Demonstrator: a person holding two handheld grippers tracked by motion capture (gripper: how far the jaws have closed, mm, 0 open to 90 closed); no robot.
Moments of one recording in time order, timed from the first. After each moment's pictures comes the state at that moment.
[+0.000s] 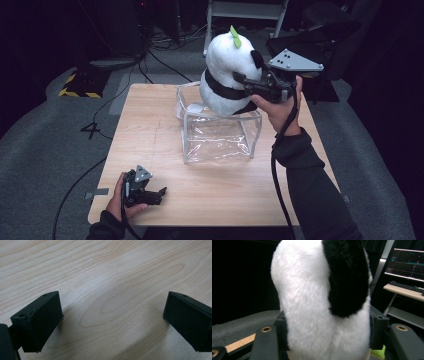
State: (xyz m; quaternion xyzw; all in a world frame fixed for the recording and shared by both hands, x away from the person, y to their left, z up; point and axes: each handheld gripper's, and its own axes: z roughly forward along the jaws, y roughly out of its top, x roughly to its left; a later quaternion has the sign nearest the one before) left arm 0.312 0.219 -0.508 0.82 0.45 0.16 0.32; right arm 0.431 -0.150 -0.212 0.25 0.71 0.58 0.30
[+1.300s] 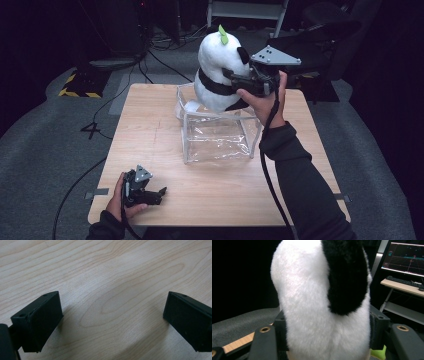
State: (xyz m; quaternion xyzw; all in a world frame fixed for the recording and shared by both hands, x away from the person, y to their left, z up) left arm 0.312 0.218 -0.508 0.82 0.45 0.16 0.32; right arm 0.460 -0.123 -0.224 0.27 0.72 0.56 0.31
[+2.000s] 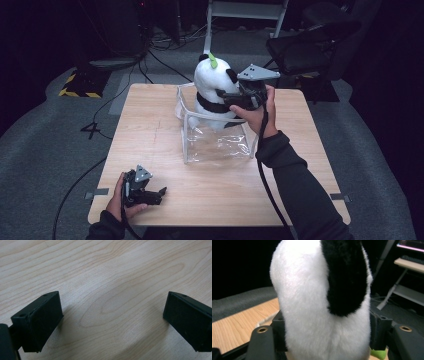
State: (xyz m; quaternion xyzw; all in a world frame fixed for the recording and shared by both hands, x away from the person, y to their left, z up) left arm 0.312 0.218 -0.508 0.82 0.45 0.16 0.32; right arm 0.470 -0.113 -0.276 0.28 0.77 0.50 0.28
